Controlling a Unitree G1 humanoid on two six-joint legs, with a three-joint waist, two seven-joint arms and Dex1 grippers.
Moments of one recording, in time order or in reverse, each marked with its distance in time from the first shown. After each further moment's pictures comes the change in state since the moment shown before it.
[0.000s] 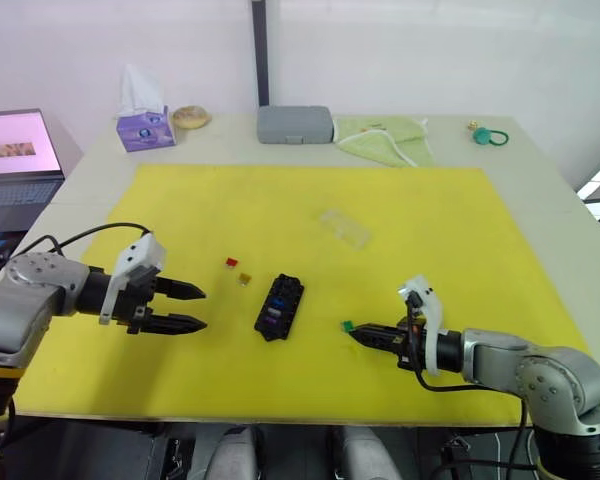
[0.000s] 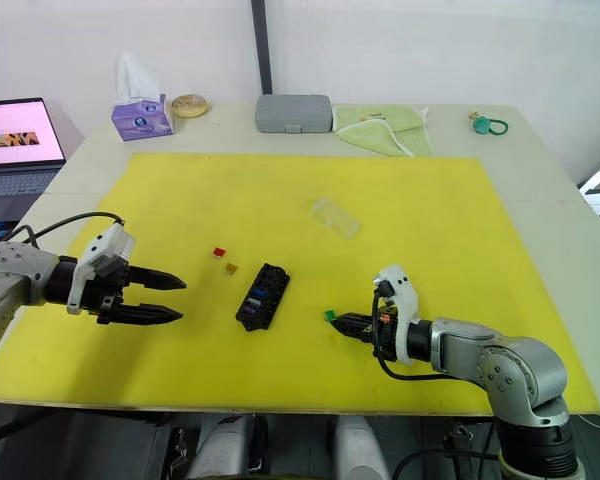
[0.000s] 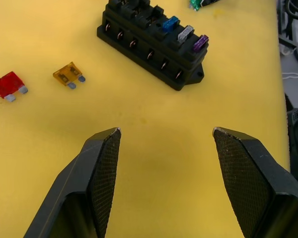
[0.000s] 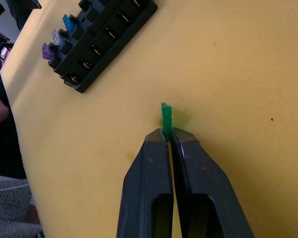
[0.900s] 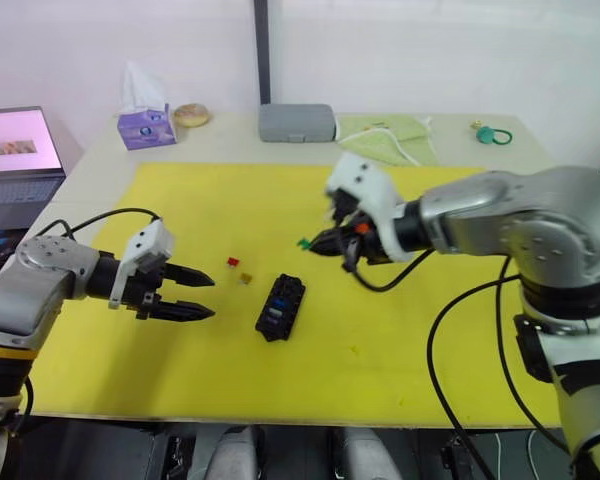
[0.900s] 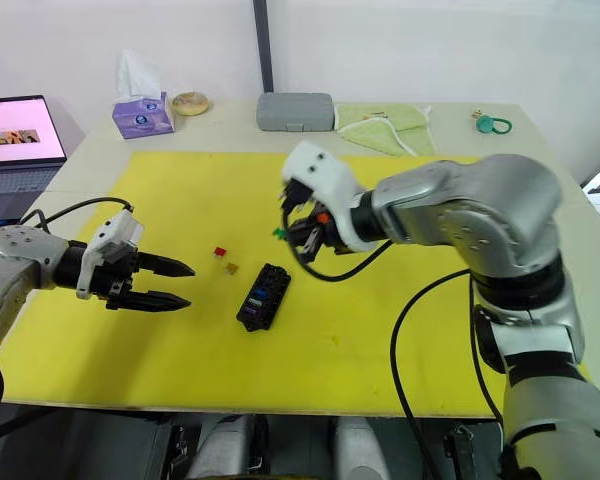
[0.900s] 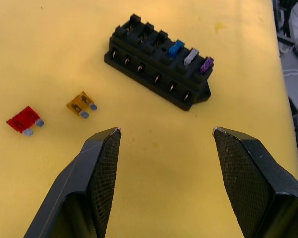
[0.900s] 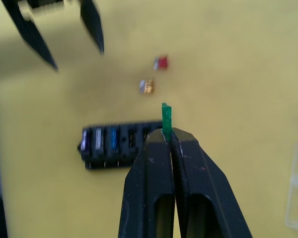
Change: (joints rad) left arm -0.110 -0.031 -0.047 0.039 0.024 -0.023 -0.029; right arm -1.017 -0.129 0.540 0.061 -0.018 0.284 -0.059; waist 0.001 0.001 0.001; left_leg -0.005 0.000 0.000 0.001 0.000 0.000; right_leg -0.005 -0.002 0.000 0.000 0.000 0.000
